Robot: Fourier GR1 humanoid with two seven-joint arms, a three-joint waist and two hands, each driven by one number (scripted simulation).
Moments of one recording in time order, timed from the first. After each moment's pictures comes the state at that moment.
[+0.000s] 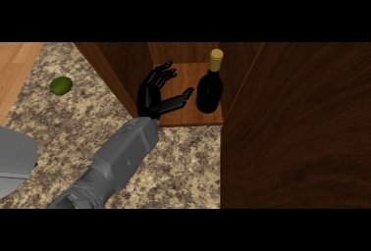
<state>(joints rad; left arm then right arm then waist) -0.94 0.00 -0.41 -0.23 0.99 0.19 -0.87 0.02 -0.07 -0.09 -2.24 -0.26 0.31 0.33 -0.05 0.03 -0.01</state>
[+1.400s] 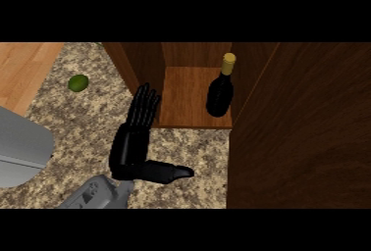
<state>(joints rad) -0.35 0.32 -0.69 -1.50 0.78 0.54 -0.52 0.04 -0.07 -0.07 -2.30 -0.25 0.29 0.38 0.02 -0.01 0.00</state>
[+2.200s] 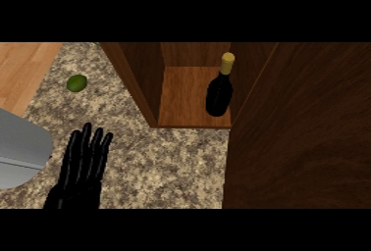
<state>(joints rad) 0.05 0.53 -0.68 -2.04 0.64 0.66 -0.46 0.09 -0.20 0.05 -2.37 -0.28 0.50 0.44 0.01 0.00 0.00</state>
